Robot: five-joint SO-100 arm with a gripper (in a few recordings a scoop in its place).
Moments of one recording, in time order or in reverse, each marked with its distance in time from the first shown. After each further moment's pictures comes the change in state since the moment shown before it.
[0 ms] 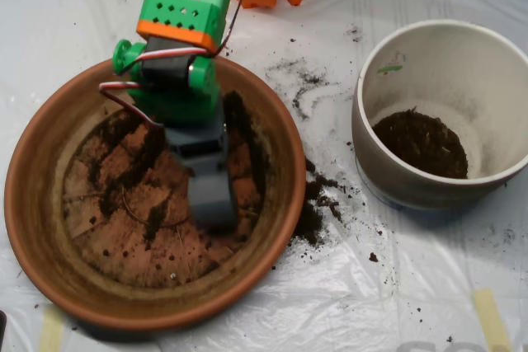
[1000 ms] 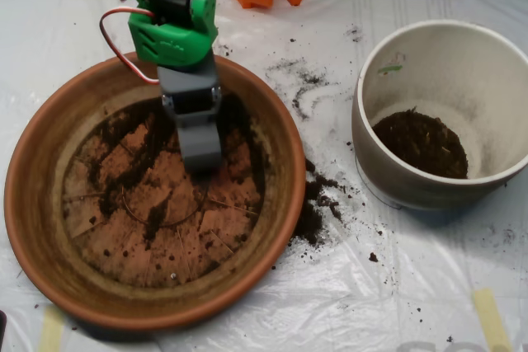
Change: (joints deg) arm 5.5 25.4 32.7 -21.7 -8.2
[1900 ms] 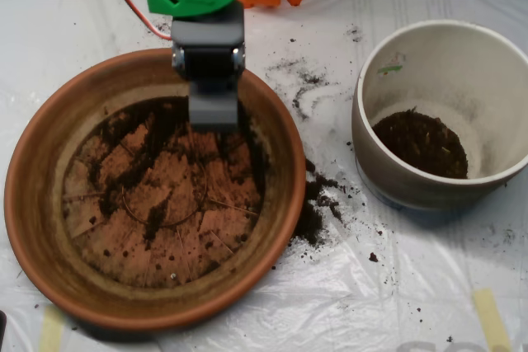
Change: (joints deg) arm -12.2 7.6 -27.1 22.9 21.4
